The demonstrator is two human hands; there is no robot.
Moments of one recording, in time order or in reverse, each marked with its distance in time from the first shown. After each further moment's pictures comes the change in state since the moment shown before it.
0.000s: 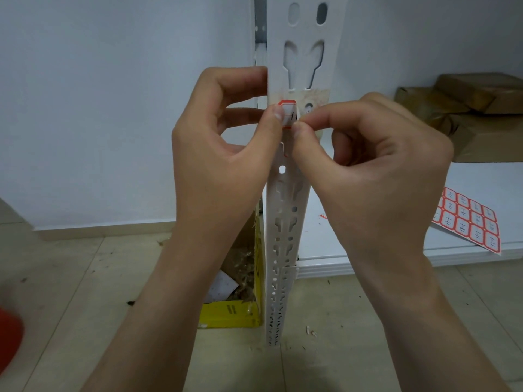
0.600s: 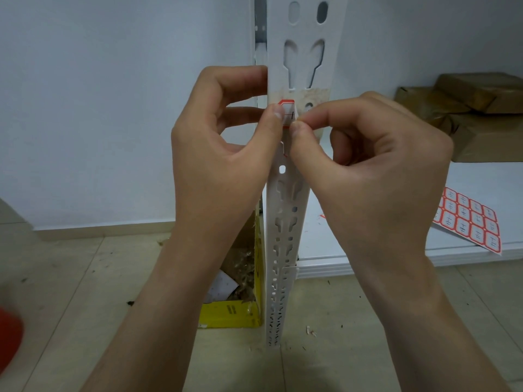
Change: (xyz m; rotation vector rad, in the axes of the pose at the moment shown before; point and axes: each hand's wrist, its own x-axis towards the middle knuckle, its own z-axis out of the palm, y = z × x) left_hand 0.000 -0.001 0.000 0.006 0.009 0.014; right_hand 0.001 -0.004 0.000 0.009 -0.019 0.037
